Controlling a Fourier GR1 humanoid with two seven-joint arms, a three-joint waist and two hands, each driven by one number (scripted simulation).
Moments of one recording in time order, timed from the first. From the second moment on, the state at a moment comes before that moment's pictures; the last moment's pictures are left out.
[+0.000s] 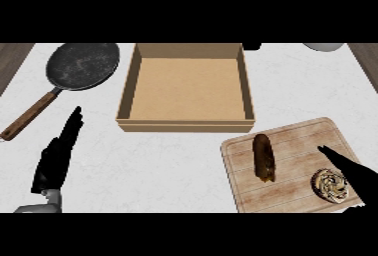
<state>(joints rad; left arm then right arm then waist) -0.01 0.21 0.03 -1.51 -0.17 0.07 0.06 0.16 -0.44 -0.02 -1.71 0.68 0.48 0.26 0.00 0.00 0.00</state>
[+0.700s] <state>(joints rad) 0.01 0.20 0.05 -1.55 -0.18 0.05 0.08 0.11 -0.42 -0.03 -1.67 0.84 0.31 0.13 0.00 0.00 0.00</state>
